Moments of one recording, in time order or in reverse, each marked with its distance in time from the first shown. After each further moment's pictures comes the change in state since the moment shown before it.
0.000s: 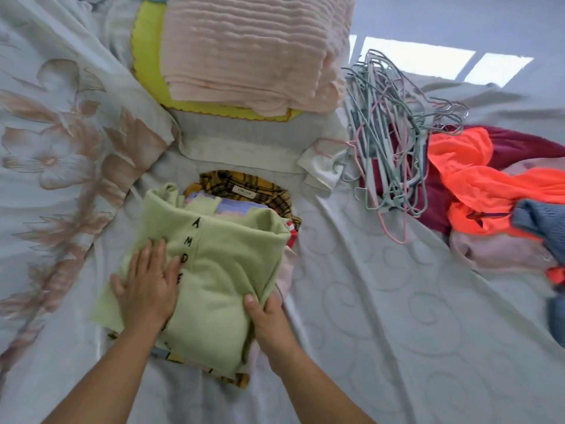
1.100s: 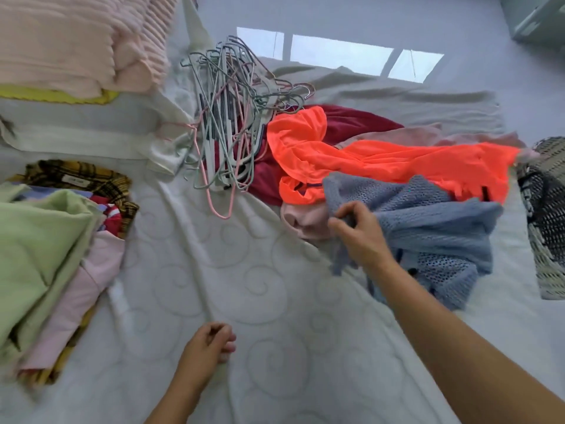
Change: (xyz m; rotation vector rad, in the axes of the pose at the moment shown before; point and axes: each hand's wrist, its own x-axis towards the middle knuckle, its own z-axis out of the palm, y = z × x) left_hand -0.254 0.288 0.133 -0.966 -0.612 -0.271; right_hand -0.087 -0.140 -0.420 -0.531 0.478 -0.473
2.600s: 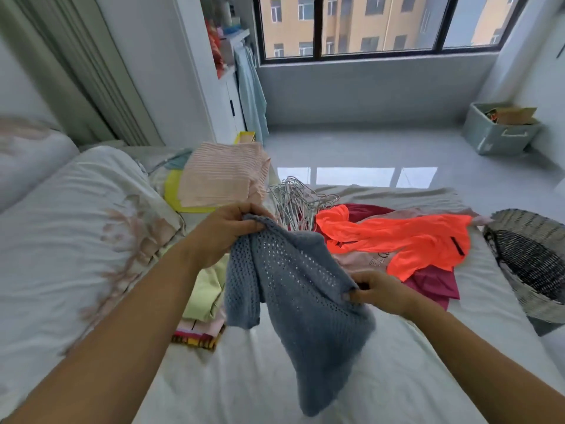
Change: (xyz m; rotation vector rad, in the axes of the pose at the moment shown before) left_hand -0.317 0.215 -0.189 0.157 -0.371 0.796; right_hand -0.277 -0.163 -0.030 -0.344 -0.497 -0.257
